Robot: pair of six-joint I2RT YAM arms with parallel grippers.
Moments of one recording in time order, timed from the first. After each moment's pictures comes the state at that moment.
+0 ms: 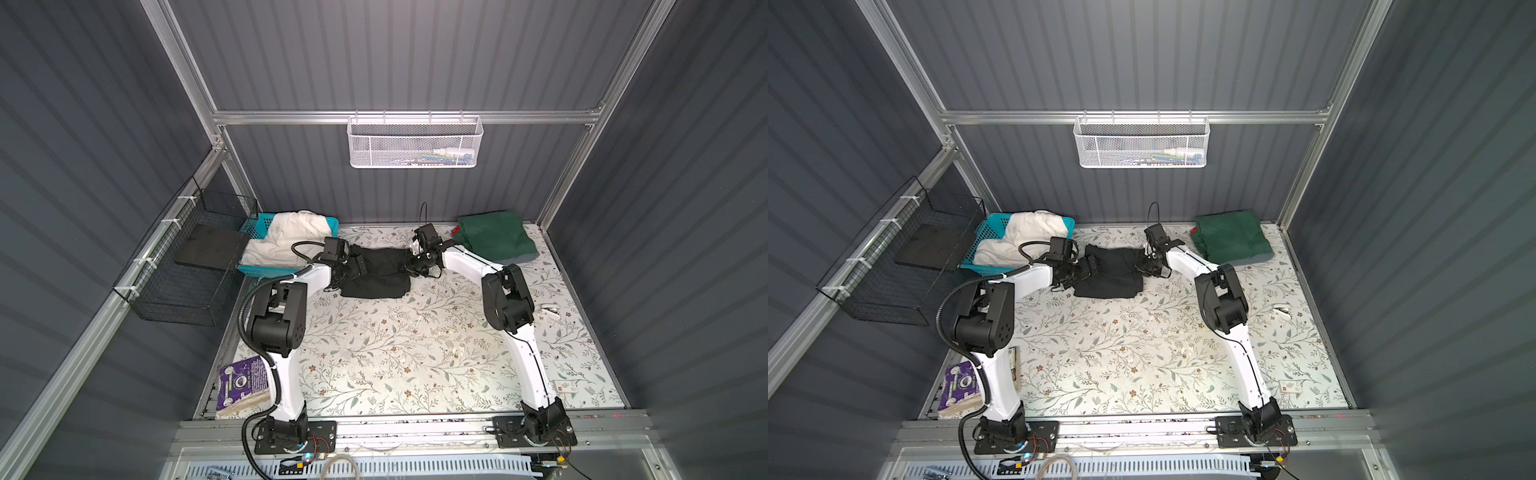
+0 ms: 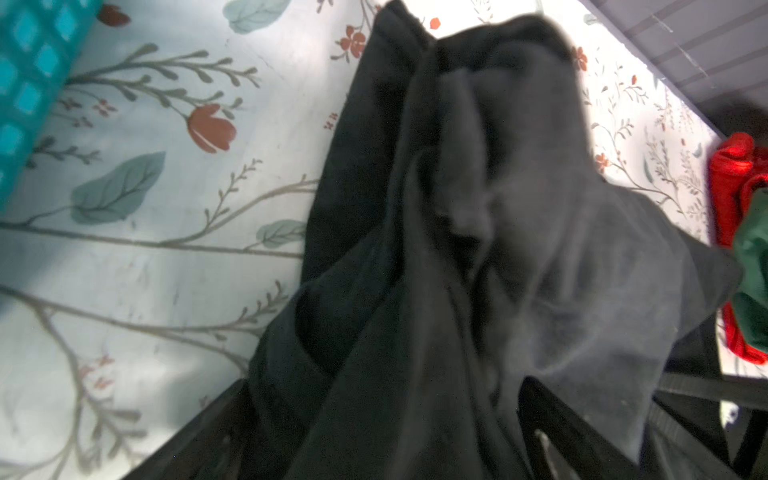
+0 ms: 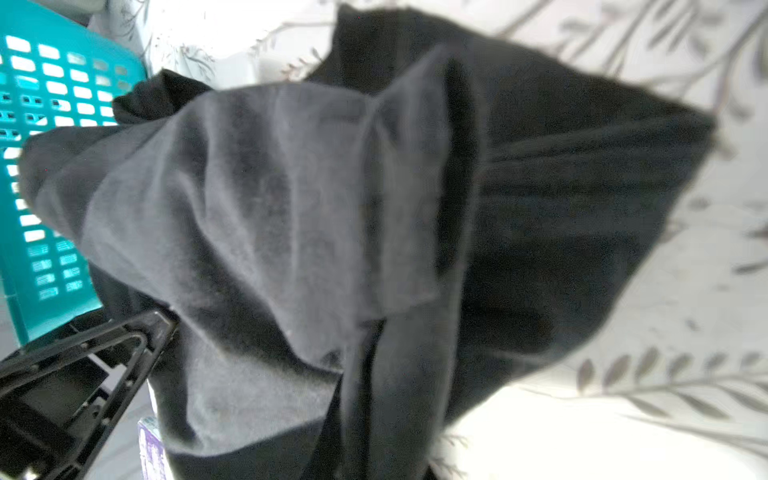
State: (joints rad) left arm -0.23 1.98 1.33 -0.24 0.19 -0.54; right arm 0.47 2.42 1.99 -0.55 -0.41 0.65
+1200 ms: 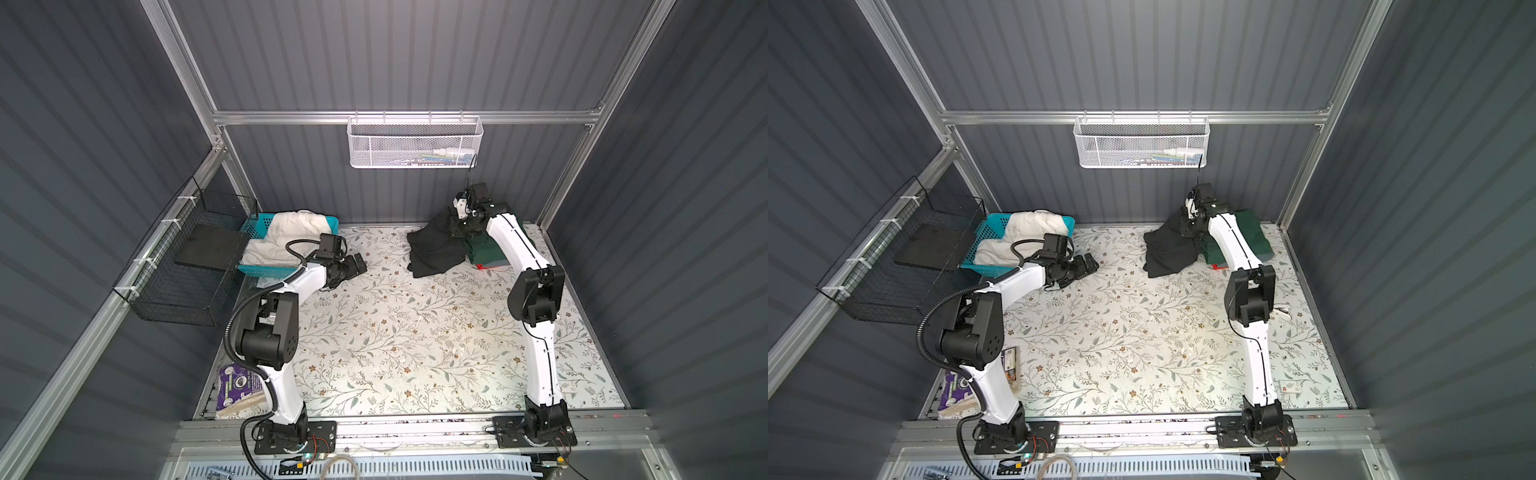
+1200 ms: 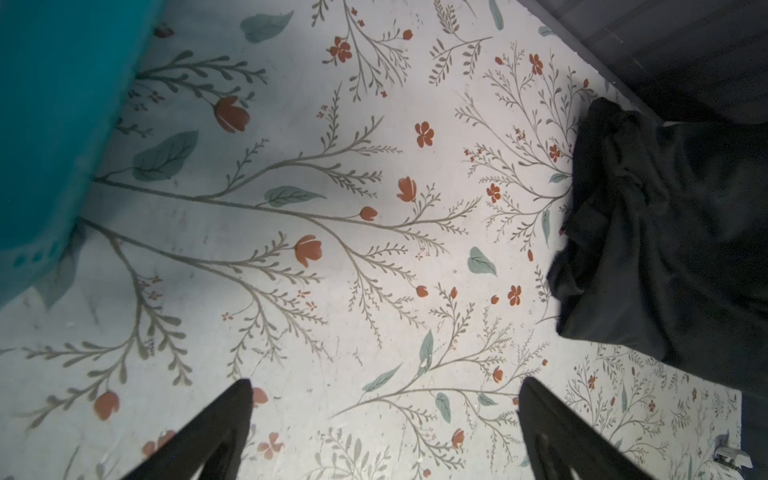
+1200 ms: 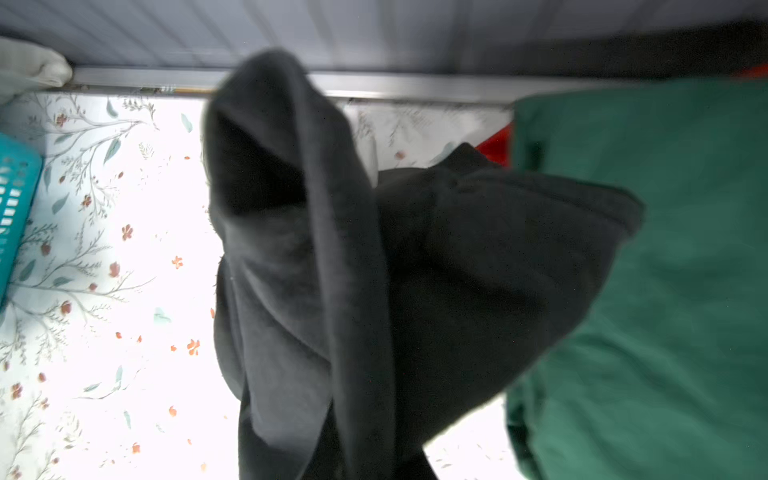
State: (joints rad) left arm -0.23 1.87 1.30 -0.33 0.20 -0.55; right arm 0.21 2.37 2.39 -0.95 -0.13 0.11
